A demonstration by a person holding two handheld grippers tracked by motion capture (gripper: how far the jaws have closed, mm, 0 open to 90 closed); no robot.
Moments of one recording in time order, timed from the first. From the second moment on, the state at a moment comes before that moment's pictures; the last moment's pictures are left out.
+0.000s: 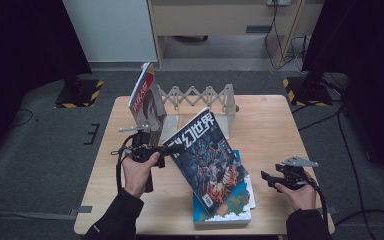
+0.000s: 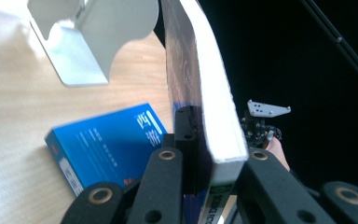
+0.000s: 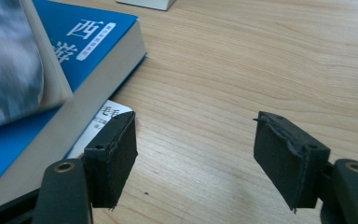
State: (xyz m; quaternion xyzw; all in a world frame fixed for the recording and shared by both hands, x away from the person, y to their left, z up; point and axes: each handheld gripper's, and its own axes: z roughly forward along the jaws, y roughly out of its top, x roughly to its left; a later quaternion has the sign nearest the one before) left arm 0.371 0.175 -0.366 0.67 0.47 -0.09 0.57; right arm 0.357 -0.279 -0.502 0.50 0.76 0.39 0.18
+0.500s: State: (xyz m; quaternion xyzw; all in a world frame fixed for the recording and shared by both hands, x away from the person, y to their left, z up) left arm 0.368 0.198 -0.308 0.67 0.48 0.05 0.57; right arm 0.359 -0.285 -0.505 0.50 0.76 0.37 0.19
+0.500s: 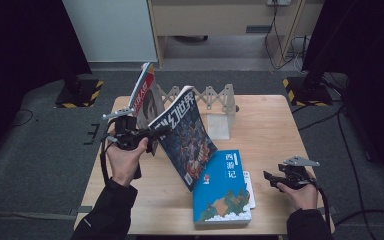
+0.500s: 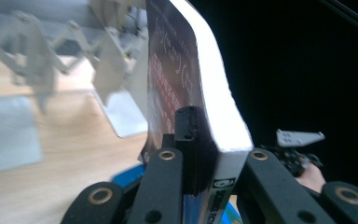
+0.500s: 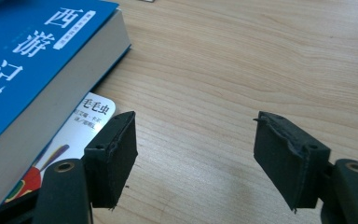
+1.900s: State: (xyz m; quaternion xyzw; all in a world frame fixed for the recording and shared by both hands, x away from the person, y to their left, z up) left arm 0.434 0.215 -0.284 0.60 0.53 0.30 0.52; right arm 0.368 -0.290 -0.517 0.49 0.78 0.33 0.19
